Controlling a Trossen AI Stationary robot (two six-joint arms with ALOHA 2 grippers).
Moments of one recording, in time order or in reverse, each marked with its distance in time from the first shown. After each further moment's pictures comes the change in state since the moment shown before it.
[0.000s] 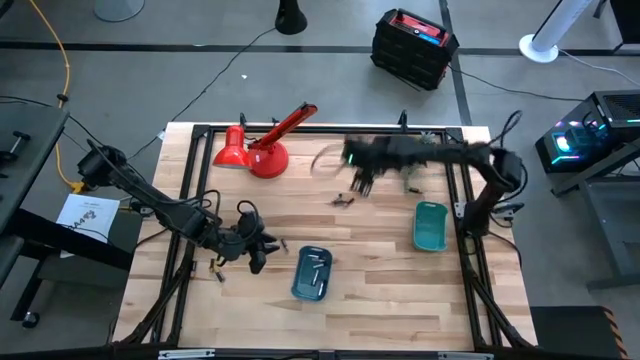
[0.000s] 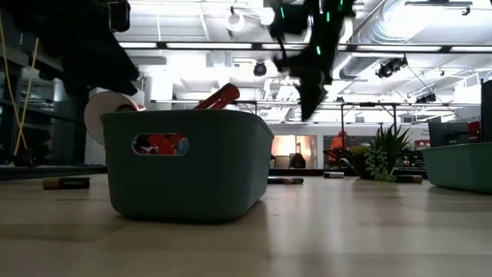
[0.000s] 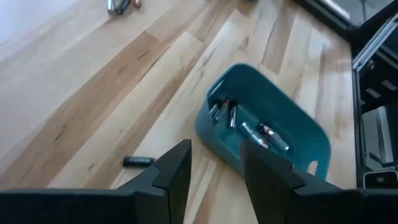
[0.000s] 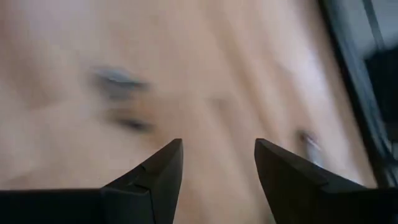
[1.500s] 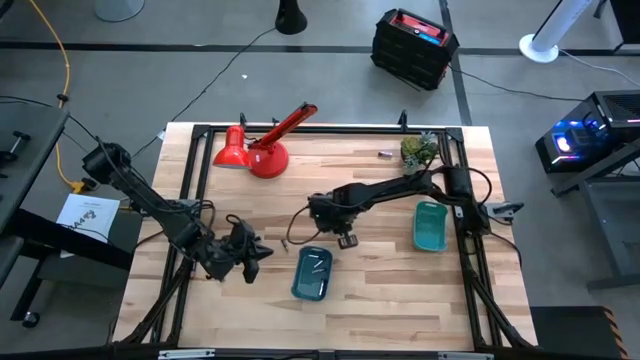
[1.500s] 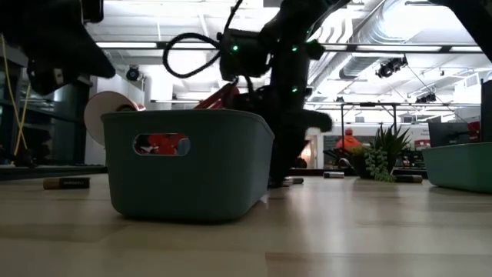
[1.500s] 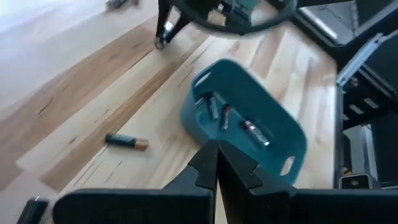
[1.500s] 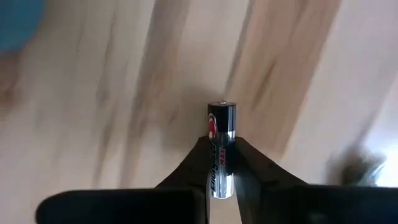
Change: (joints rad) left arm -0.168 0.013 0.000 -0.009 -0.174 -0.191; right arm 0.289 0.382 0.122 0.150 -0.306 -0.387
